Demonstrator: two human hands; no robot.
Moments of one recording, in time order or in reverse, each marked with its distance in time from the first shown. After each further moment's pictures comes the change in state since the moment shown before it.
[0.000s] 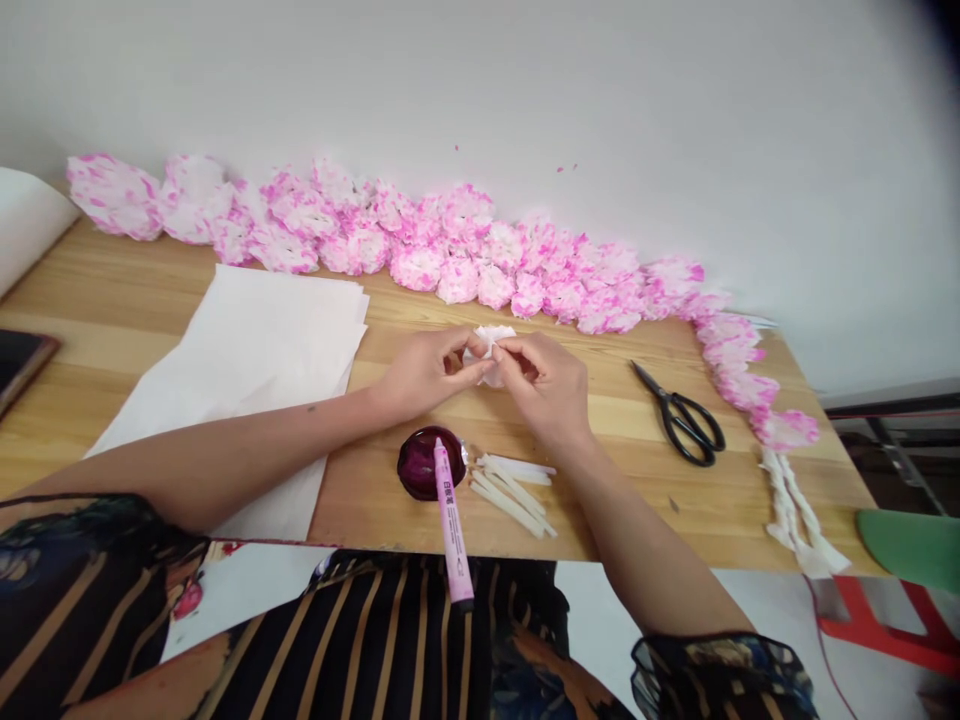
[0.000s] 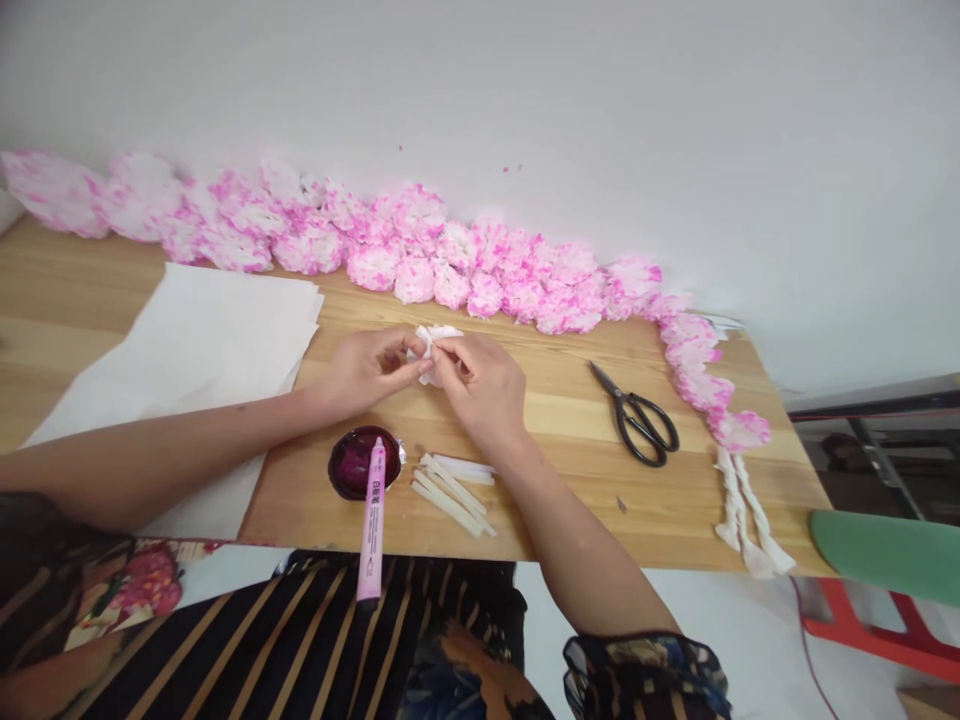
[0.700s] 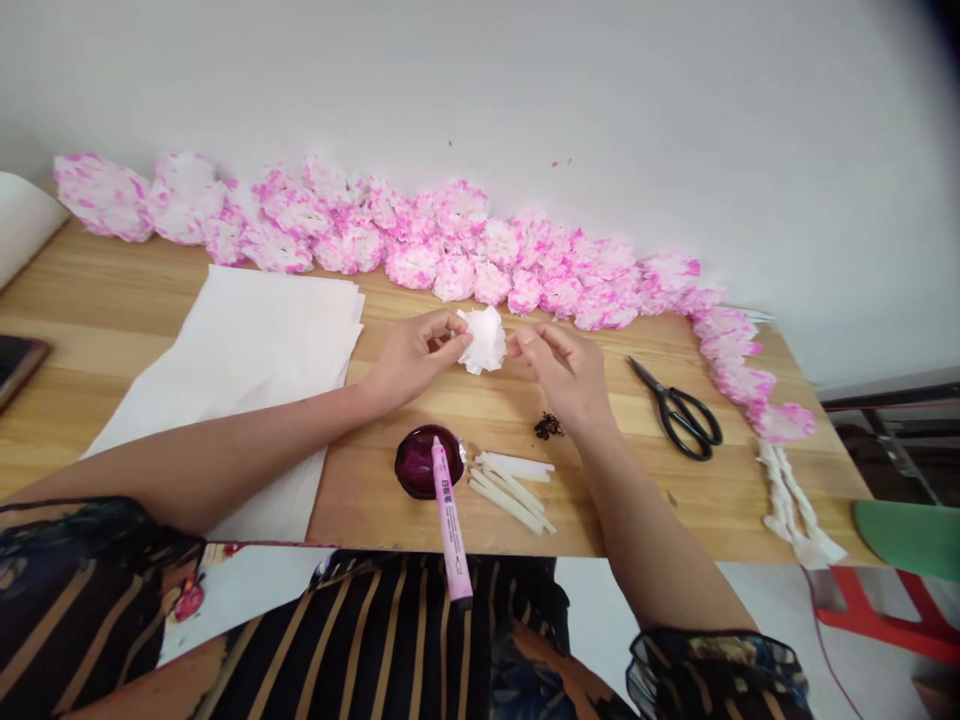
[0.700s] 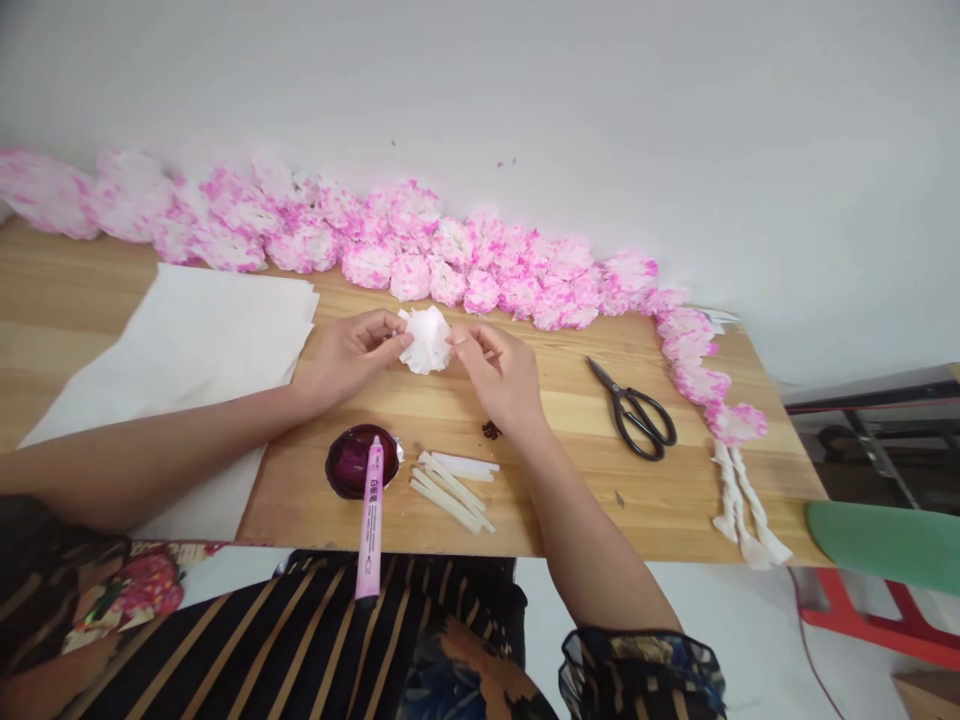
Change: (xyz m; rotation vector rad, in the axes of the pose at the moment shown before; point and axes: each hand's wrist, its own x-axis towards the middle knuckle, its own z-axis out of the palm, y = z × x) left_hand 0.005 -0.010 -0.001 -0.214 0.127 -0.141; right_hand 0.008 0.012 -0.015 0.326 -0.048 0.269
